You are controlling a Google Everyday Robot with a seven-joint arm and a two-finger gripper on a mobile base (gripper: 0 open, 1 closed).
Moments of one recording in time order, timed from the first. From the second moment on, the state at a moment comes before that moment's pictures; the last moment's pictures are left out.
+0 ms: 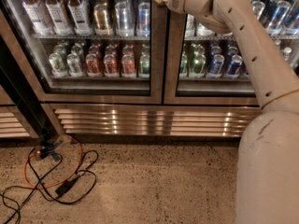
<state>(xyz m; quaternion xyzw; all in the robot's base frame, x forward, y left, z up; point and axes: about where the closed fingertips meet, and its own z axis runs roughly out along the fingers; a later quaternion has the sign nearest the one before) 0.825 -0.010 1.040 -0.38 0.55 0.27 0.70</state>
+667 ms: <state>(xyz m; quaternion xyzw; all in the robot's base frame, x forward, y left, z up) 0.830 -0.020 1.041 -0.38 0.55 0.27 0.70</state>
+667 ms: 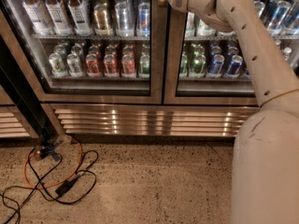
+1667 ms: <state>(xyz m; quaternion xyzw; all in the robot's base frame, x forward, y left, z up) 0.841 -0.032 1.042 -0.38 0.55 0.27 0.70</state>
